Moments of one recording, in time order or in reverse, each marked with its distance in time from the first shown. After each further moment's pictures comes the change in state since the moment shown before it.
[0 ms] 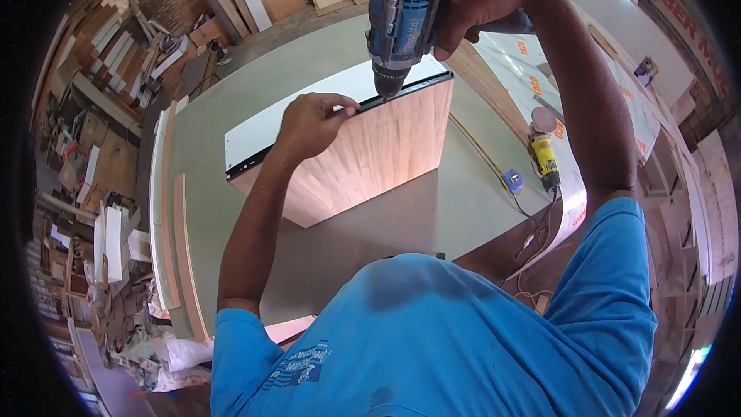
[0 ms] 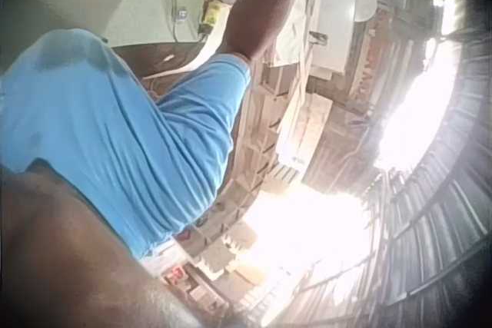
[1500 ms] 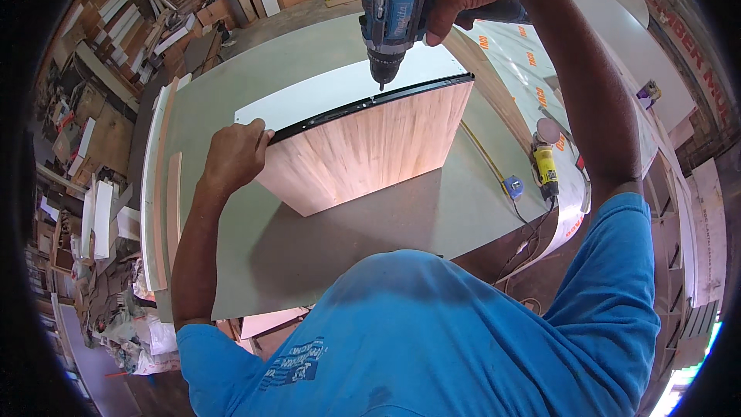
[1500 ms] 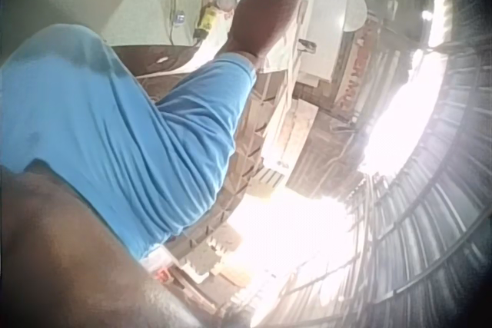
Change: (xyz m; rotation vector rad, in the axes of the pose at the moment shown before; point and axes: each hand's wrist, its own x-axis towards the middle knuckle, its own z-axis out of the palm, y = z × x) left_hand -0.103 -0.071 -0.081 0.608 0.055 -0.073; right_hand 0.048 -0.054 -0.002 -0.179 -0.178 0.088
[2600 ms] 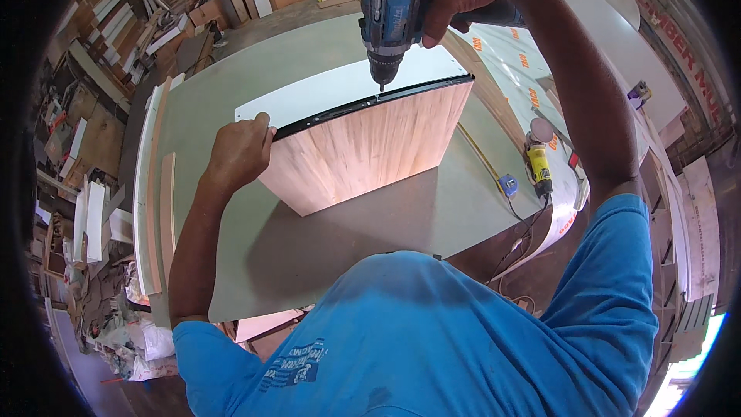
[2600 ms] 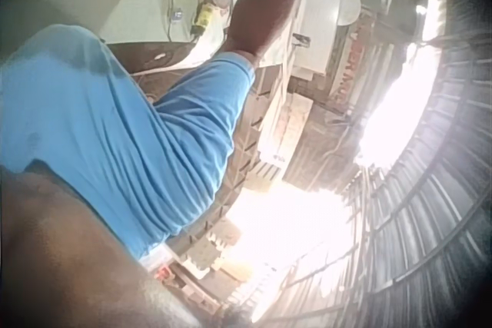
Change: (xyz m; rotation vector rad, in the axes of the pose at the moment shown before) left_hand -0.001 -0.008 0.002 -0.027 0.000 0.063; right_hand 0.013 -0.003 0.011 0.018 0.078 -0.103
